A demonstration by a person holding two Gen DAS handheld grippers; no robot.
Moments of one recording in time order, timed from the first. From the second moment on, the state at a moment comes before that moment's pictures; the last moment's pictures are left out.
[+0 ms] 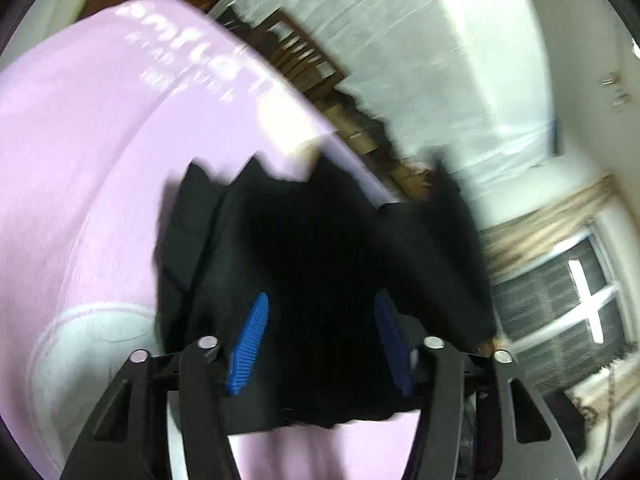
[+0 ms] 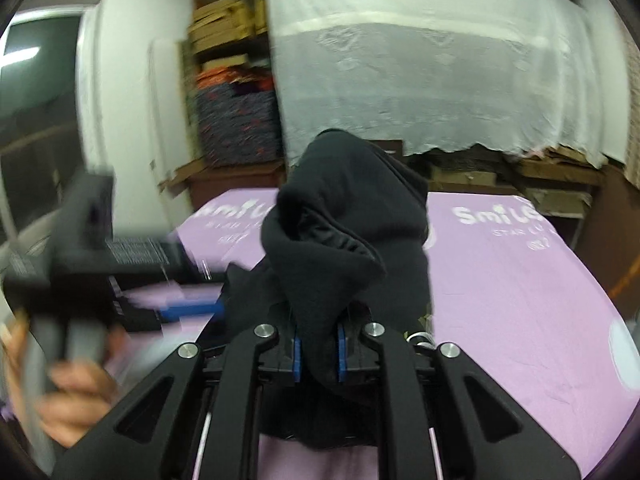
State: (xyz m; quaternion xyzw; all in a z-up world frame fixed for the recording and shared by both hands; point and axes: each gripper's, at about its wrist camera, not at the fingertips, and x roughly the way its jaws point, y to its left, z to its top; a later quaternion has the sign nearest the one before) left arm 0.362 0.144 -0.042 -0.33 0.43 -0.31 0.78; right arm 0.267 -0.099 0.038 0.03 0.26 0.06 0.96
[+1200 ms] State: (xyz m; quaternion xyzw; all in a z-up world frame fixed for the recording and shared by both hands) left arm 0.392 0.072 -0.045 -0.26 0.48 -0.33 0.77; right arm 0.224 -0.064 0.001 -0.13 0.28 0.10 0.95
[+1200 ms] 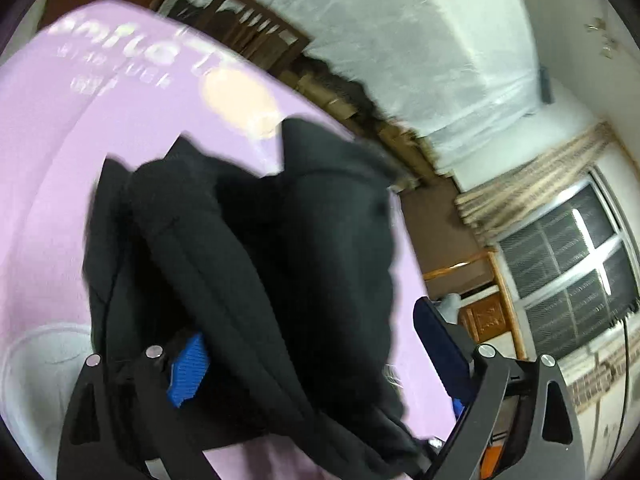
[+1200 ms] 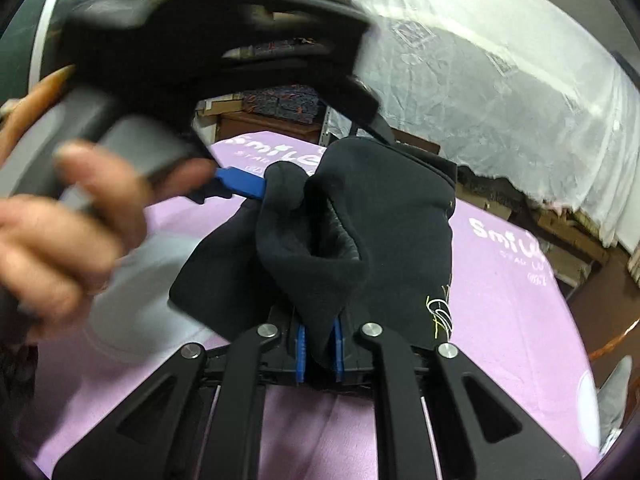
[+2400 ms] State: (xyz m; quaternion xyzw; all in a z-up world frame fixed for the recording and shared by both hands) left arm 0.427 0.146 -0.076 -0.13 0.47 -0.20 0.85; right arm 0.299 0.009 -0.023 -0.04 0.41 0.19 0.89
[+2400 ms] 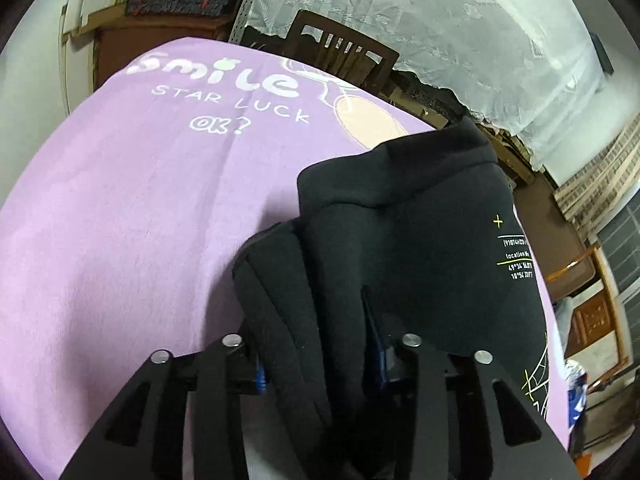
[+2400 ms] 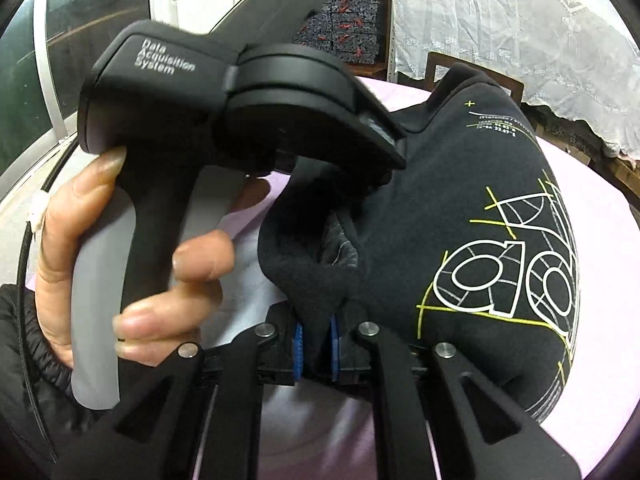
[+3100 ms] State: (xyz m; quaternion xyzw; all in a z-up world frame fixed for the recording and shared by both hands) left arm 0.360 0.149 -0.033 -0.10 0.41 -0.19 0.88; right arm 0.273 -0.060 0.065 0.00 0.31 0.14 0.94
